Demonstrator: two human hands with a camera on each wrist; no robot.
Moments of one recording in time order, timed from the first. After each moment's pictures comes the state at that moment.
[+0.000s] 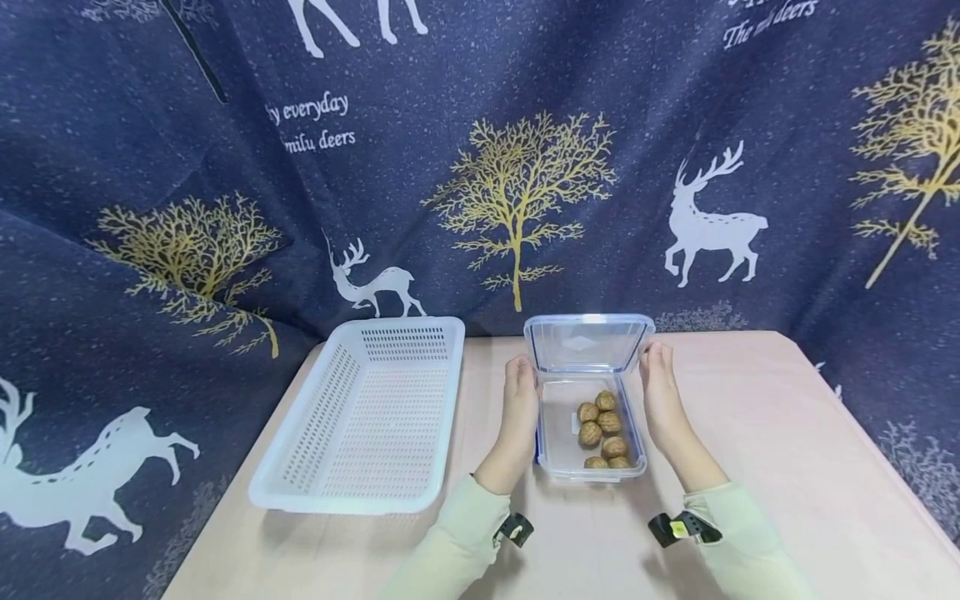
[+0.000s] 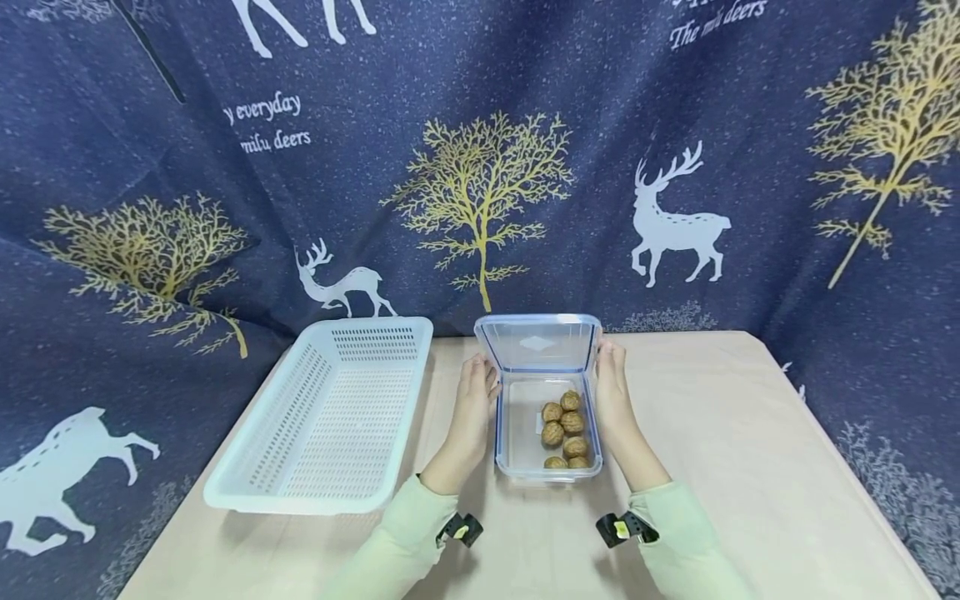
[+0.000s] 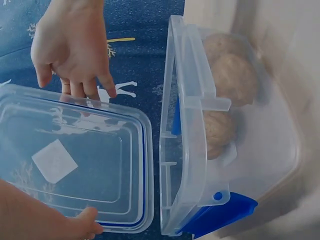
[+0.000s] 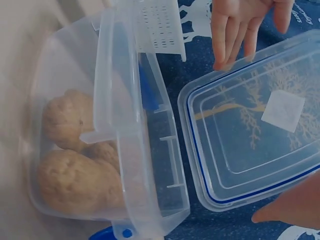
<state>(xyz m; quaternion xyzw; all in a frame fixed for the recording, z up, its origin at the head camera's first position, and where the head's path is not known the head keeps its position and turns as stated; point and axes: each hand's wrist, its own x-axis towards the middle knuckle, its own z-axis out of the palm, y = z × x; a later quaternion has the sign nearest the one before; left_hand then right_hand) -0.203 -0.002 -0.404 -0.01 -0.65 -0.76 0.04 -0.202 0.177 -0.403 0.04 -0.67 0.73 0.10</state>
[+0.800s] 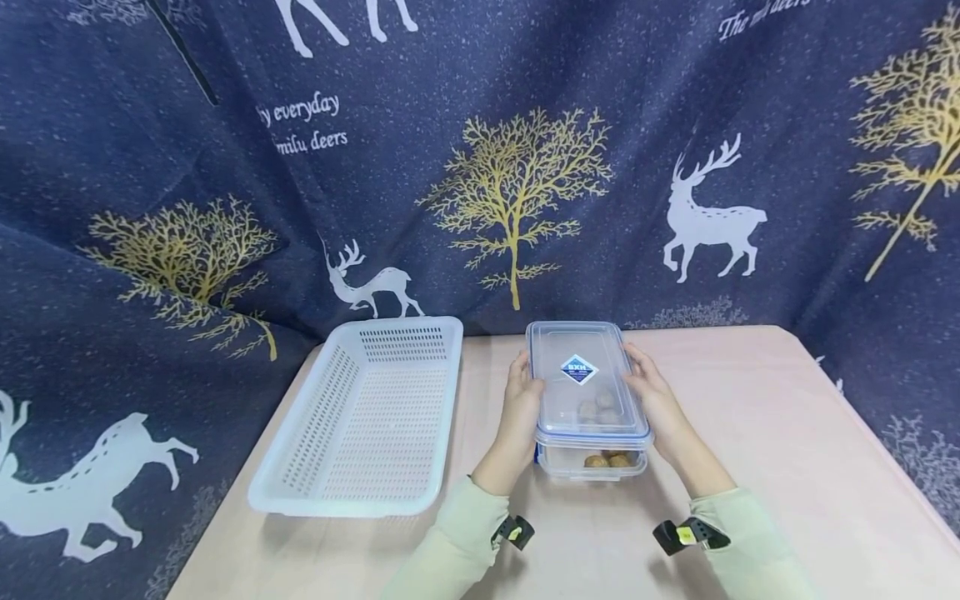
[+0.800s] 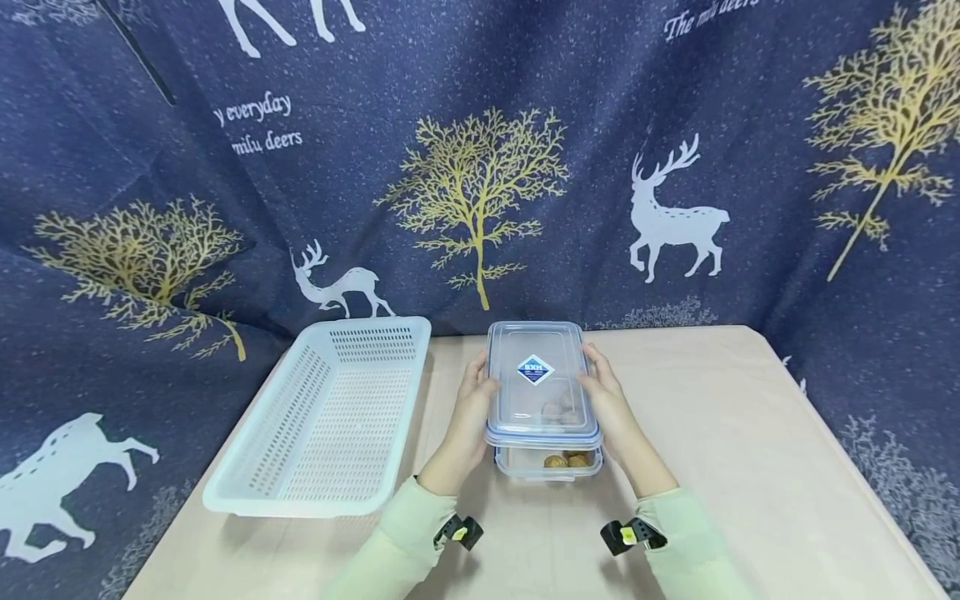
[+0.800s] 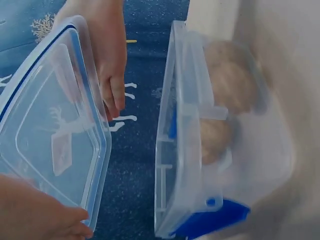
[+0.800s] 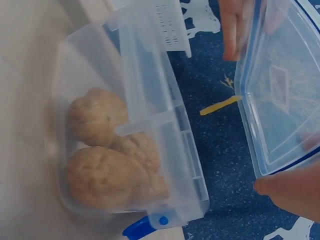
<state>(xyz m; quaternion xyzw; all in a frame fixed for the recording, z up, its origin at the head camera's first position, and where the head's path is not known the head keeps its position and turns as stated) -0.202 -0.002 -0.406 -0.02 -0.64 -0.77 -0.01 -0.200 0.192 -0.413 0.04 -0.72 0.70 -0.03</state>
